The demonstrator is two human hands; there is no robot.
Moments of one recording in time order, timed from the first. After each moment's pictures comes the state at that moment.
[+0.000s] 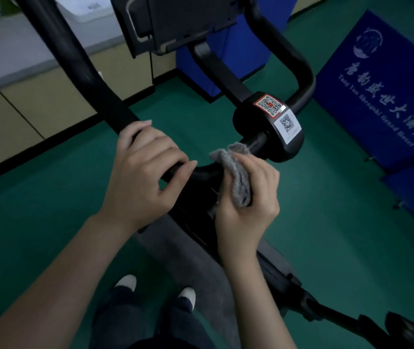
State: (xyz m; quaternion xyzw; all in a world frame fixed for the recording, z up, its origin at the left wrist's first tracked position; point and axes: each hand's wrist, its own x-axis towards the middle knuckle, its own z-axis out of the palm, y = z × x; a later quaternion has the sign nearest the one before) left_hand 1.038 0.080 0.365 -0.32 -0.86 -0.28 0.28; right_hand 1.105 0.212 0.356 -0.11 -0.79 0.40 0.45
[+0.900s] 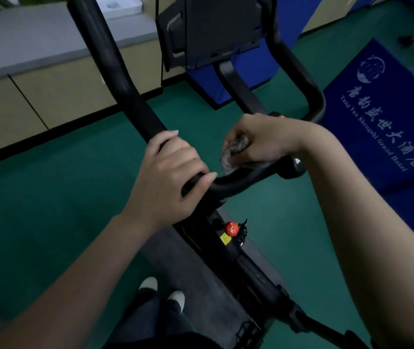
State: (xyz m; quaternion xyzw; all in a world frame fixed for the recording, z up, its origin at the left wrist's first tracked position) left_hand 1.037 0.080 0.364 -0.32 -0.85 -0.33 0.27; right_hand 0.992 0.260 0.468 0.14 -0.94 0.12 -0.28
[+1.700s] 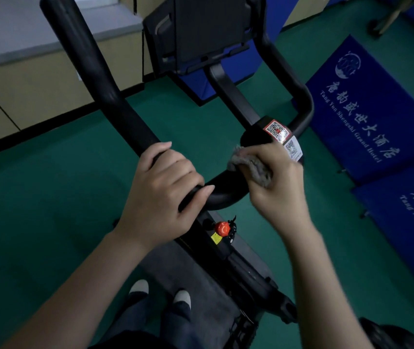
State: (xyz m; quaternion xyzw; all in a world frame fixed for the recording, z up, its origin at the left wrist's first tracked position) left_hand 1.035 0.079 0.362 -0.33 -0.84 -0.32 0.27; right_hand 1.067 0.259 0.416 0.02 -0.95 0.25 0.19
